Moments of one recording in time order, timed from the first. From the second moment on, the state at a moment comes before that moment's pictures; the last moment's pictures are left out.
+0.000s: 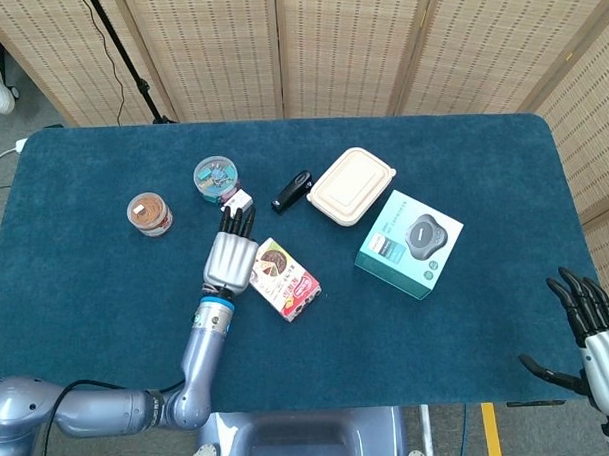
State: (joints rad) left arm -0.94 -1.79 -0.32 -1.60 0.65 1.30 1.36; right arm 0.00 -1.05 0.02 -1.66 -1.73 1.72 0.24
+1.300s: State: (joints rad) left arm -1.02 -1.79 -0.29 -1.65 0.65 1.32 1.24; right arm 0.01 -1.05 0.01 -1.66 -1.73 1.69 0.24
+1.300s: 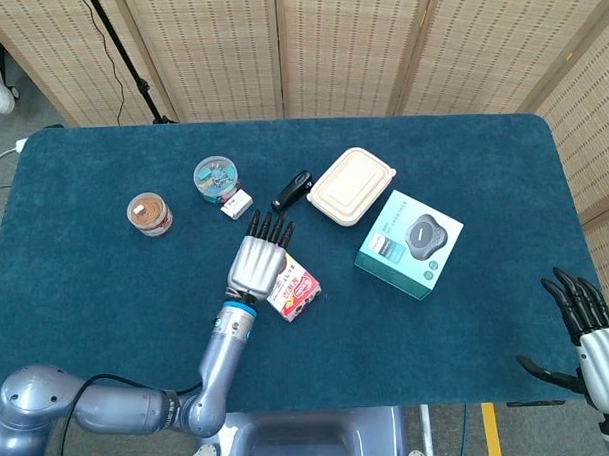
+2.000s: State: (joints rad) left arm -0.62 -1.19 -0.13 -1.94 1.06 1.35 0.49; right arm 0.08 -1.10 0.03 -1.67 -1.76 1.56 -0.09
